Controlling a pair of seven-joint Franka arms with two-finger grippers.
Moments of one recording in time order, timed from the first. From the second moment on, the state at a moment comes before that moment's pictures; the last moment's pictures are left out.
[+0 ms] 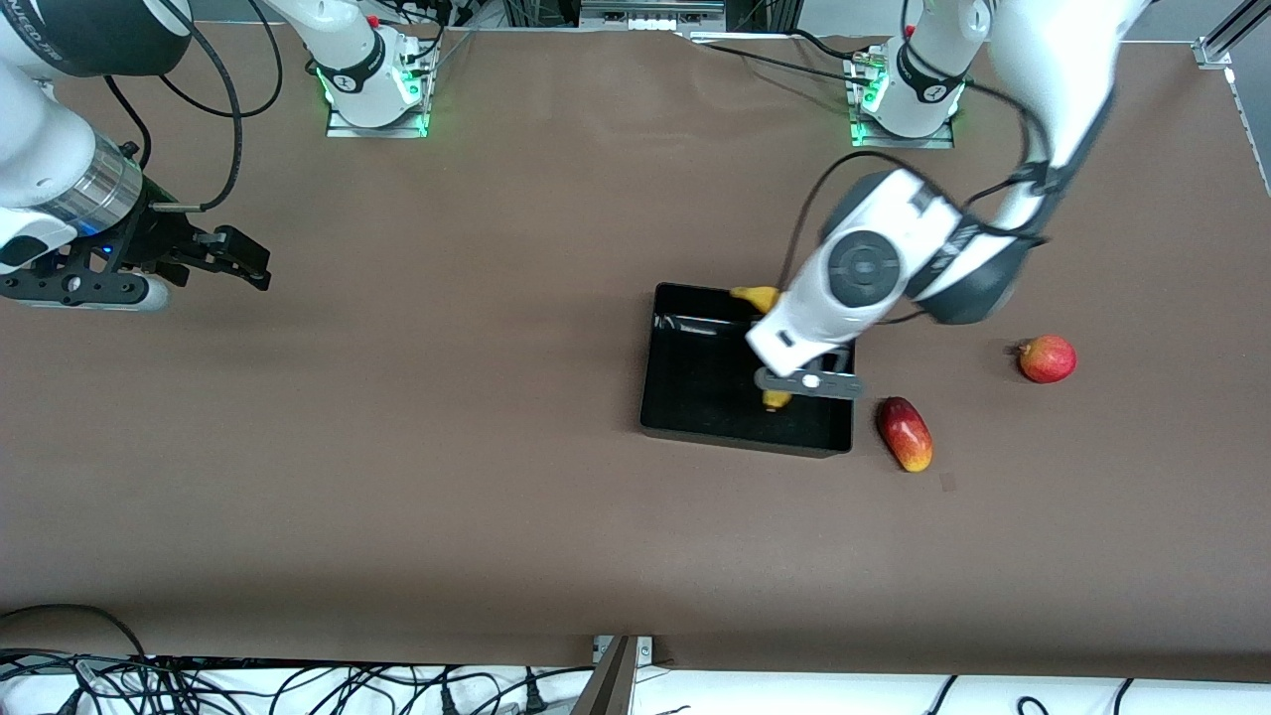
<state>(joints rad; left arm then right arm) 0.05 0.61 -0.67 -1.62 0.29 1.98 -0.63 0.07 0.07 0.07 -1.62 0.00 1.71 0.19</state>
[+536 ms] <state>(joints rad) 0.02 0.77 -0.66 -1.62 0.37 2.11 -0.66 0.07 0.08 0.07 -1.62 0.00 1.72 0.19</state>
